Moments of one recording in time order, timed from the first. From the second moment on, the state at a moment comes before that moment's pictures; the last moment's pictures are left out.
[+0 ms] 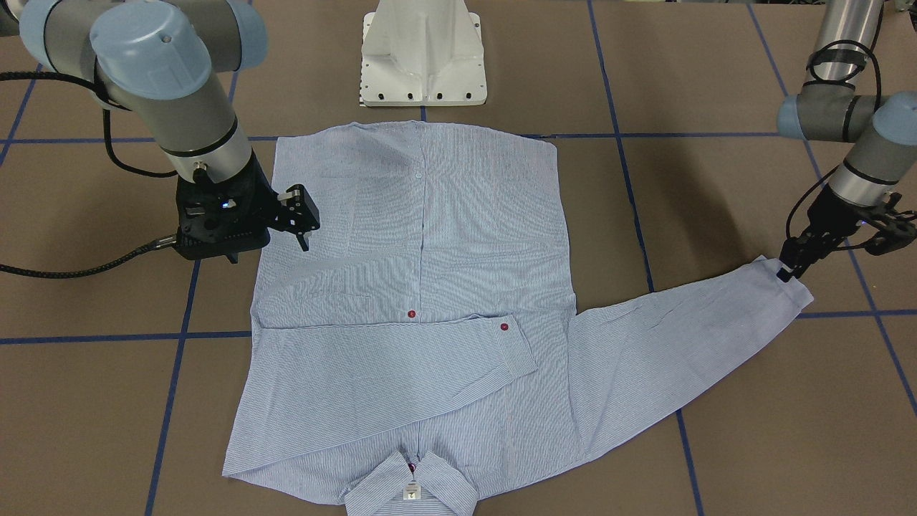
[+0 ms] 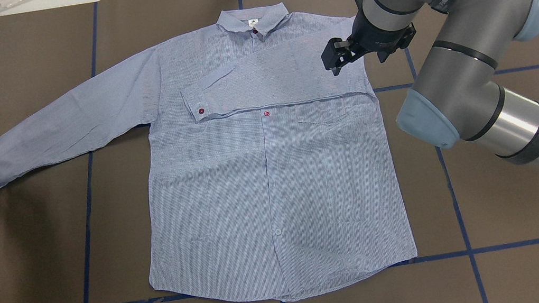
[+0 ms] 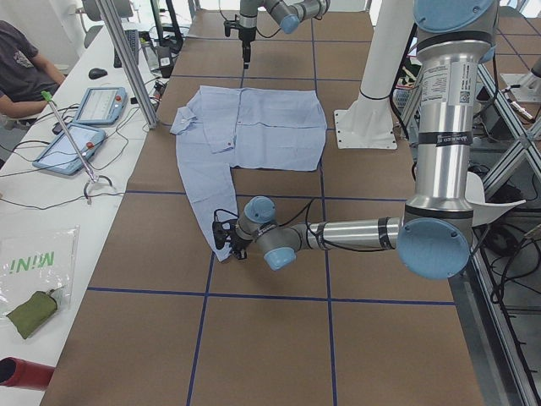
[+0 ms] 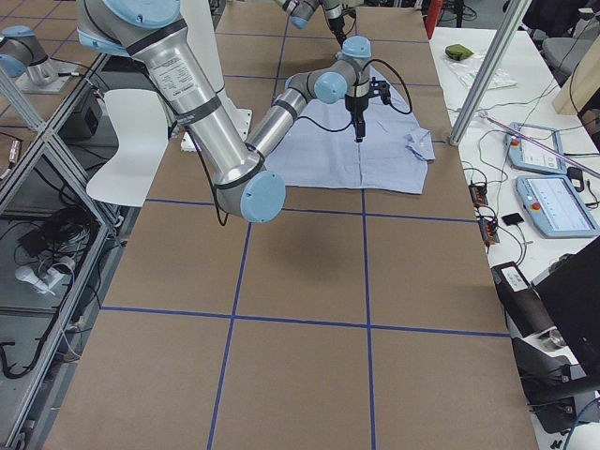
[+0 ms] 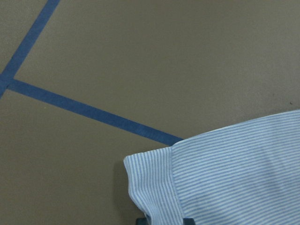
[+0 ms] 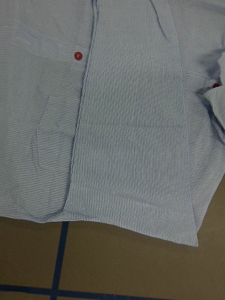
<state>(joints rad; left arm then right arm) -0.99 -1.56 -1.37 -2.66 -1.97 -1.27 0.83 -0.95 1.79 -1.69 2.02 0.83</state>
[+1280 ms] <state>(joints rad) -0.99 -1.74 -1.74 -2.14 -2.01 -1.26 0.90 -1.16 1.90 -1.68 2.10 0.72</state>
